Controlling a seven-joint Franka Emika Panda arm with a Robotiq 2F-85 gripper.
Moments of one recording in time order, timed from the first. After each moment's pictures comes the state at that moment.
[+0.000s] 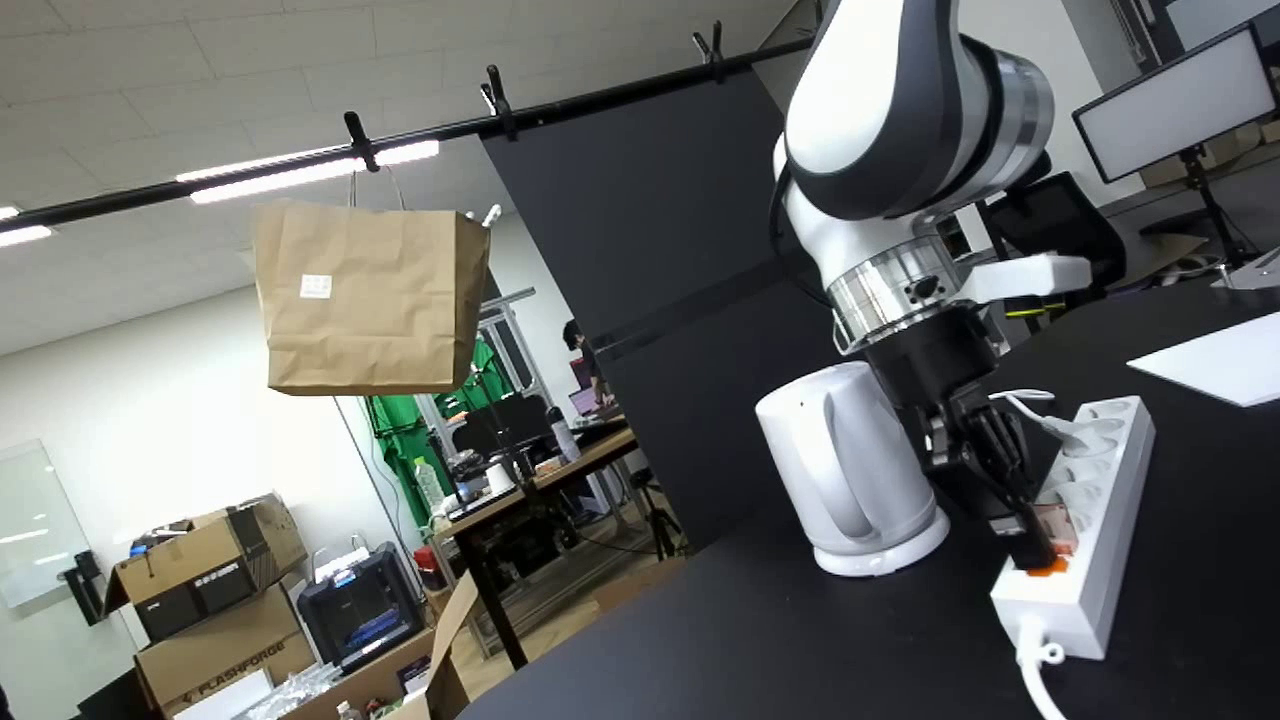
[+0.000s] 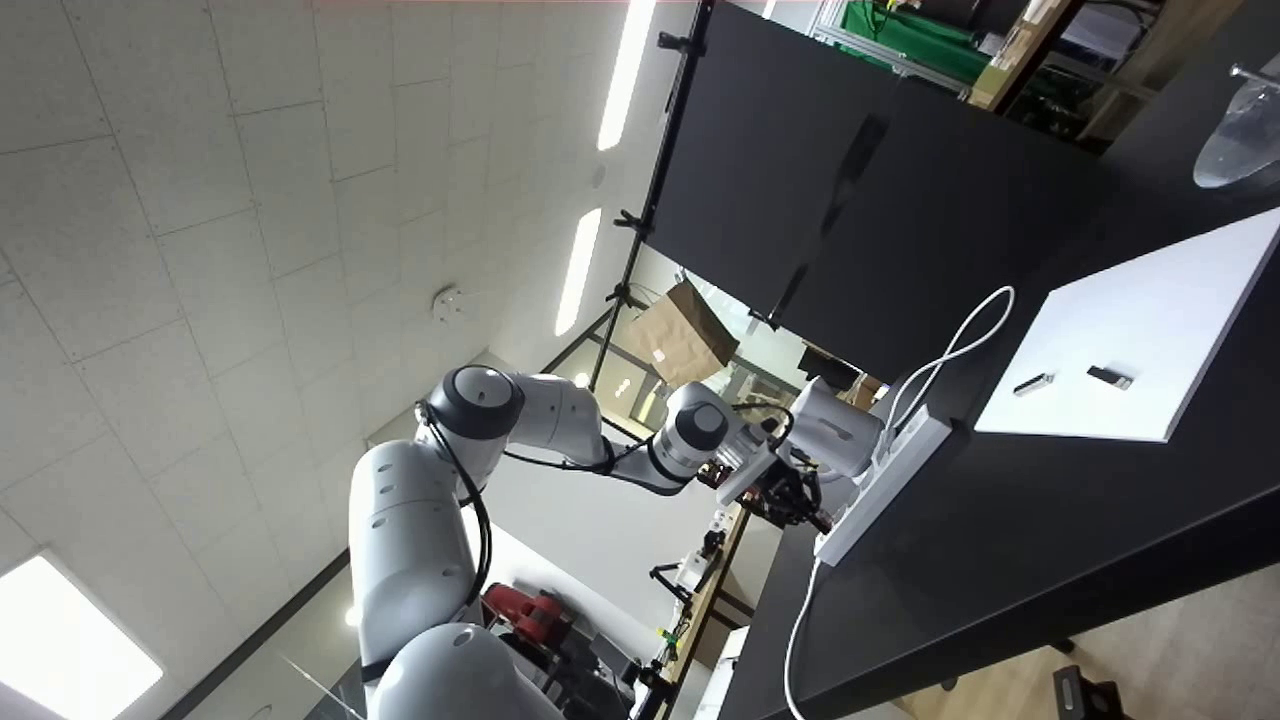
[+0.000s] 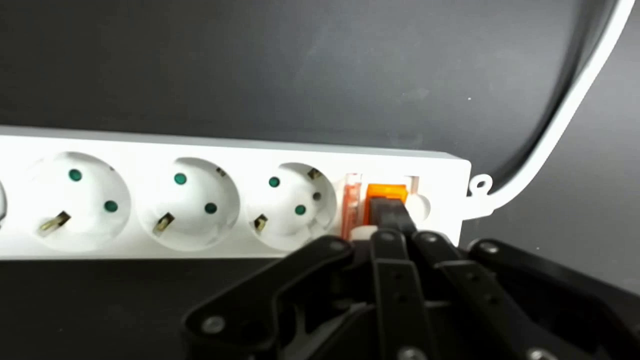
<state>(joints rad) 0.10 0.65 0.20 -1.82 0.09 2.32 -0.19</state>
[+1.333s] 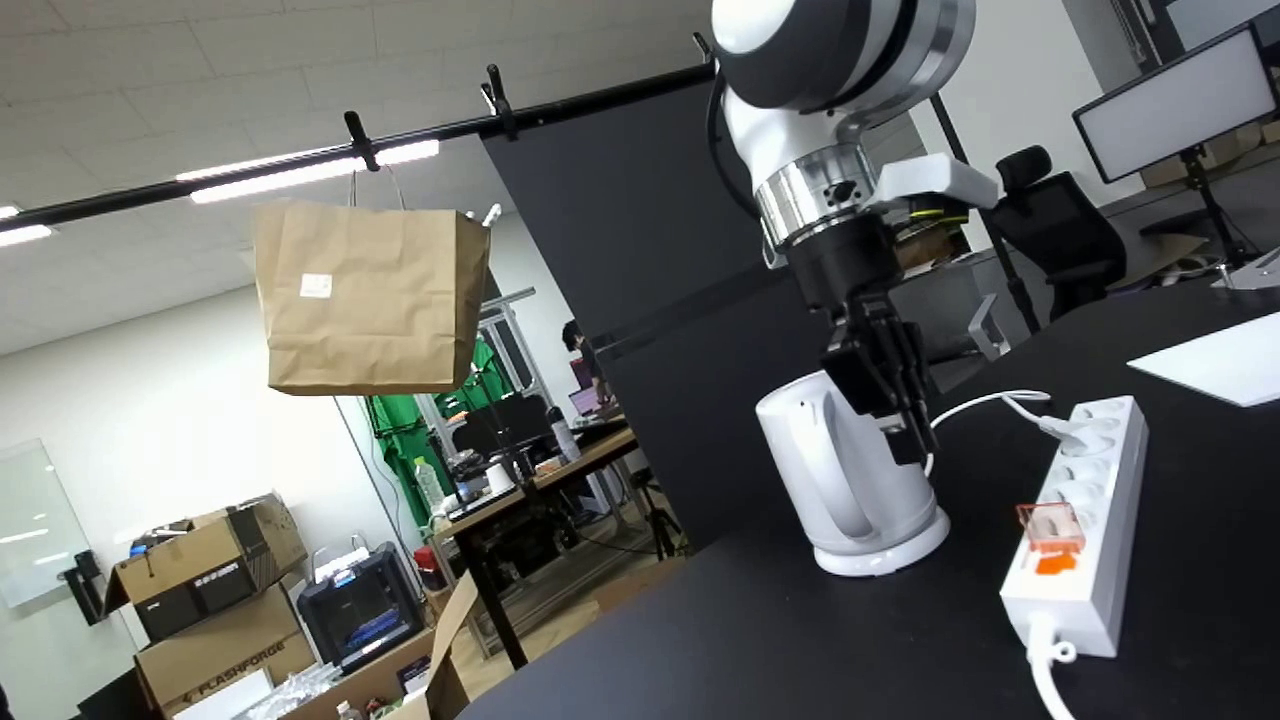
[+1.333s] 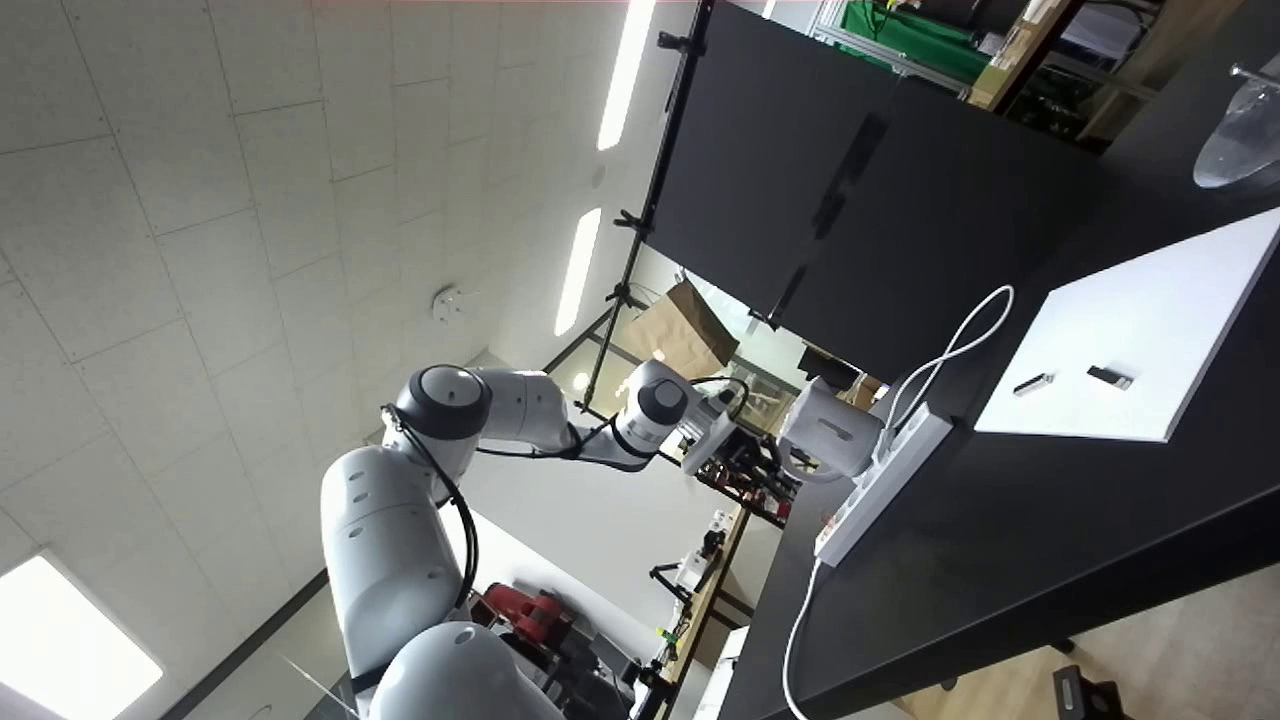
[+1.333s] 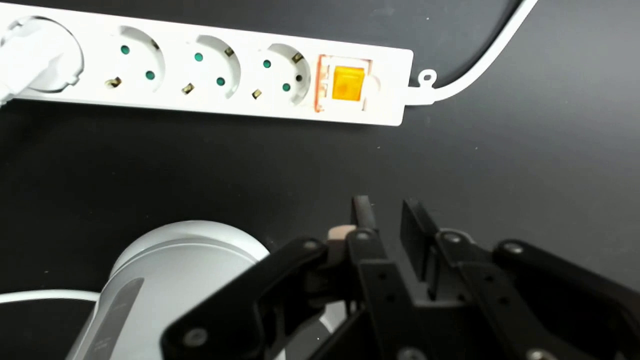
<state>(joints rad) 0.12 0.54 0.20 -1.77 0.10 2.28 -0.21</state>
